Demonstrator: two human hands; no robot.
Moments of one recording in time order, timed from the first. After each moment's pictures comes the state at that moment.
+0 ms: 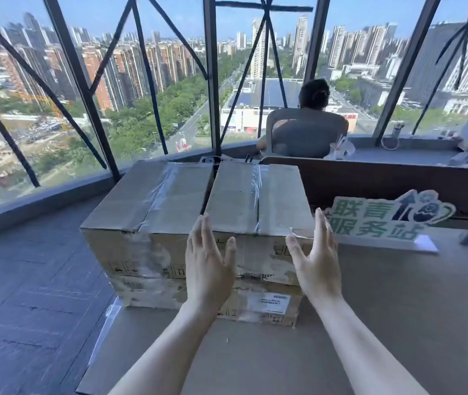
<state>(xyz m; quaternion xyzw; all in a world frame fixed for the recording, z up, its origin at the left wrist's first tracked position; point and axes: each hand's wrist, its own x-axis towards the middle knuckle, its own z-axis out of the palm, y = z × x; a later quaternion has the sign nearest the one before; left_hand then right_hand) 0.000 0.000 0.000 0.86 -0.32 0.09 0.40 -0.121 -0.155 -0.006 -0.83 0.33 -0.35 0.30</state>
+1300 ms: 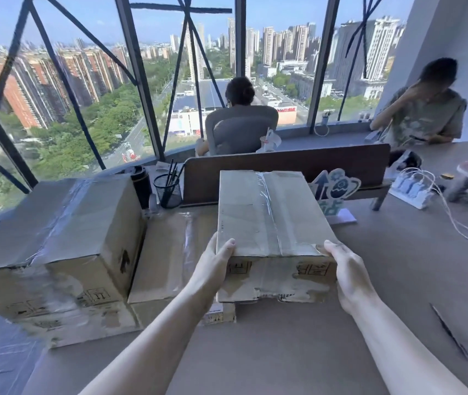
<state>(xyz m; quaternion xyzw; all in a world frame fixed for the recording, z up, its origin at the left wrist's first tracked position) -0.078 -0.113 -0.006 0.65 -0.26 -0.38 0.61 -0.284 -0.260 -0.020 -0.50 0.44 -0.39 0.63</state>
